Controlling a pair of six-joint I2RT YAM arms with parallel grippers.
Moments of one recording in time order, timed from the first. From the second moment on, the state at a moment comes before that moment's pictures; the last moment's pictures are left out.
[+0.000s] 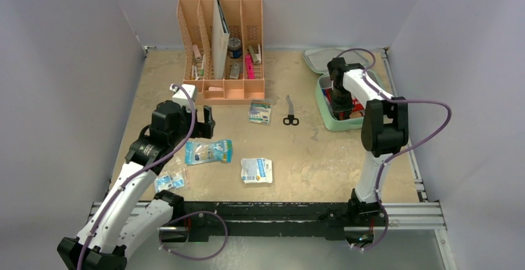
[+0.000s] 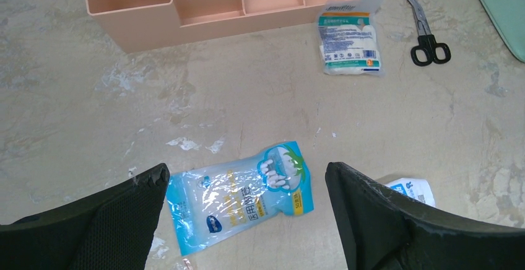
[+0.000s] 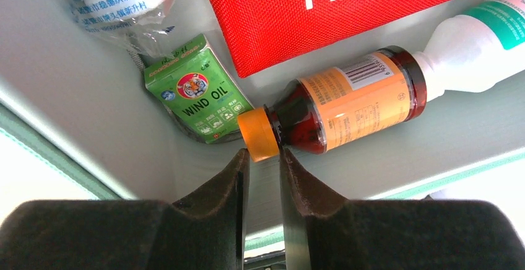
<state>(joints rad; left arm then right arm) -0.36 0.79 0.82 -0.54 -0.07 -0.17 0.13 1.97 1.55 -1.06 0.24 0.12</state>
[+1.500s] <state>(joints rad) -0.36 0.87 0.82 -0.55 -0.16 -0.17 0.18 1.79 1.44 -0.83 -0.12 0.20</state>
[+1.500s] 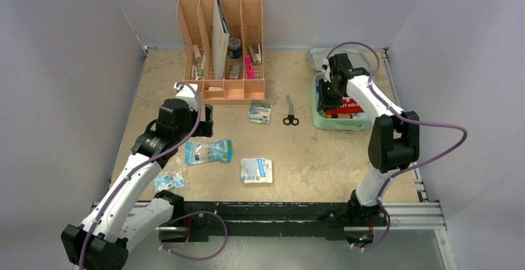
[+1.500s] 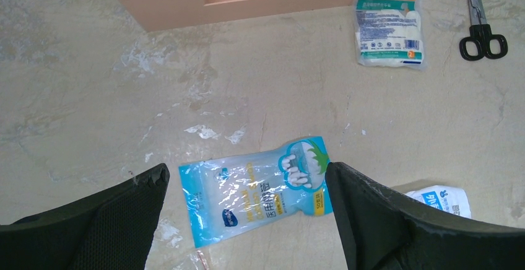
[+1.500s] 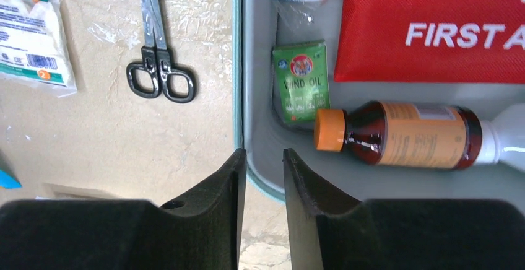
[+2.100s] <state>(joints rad) -0.36 0.86 0.86 -0.63 -0.04 -0.22 0.39 1.38 1.10 -0.75 -0.17 0.40</state>
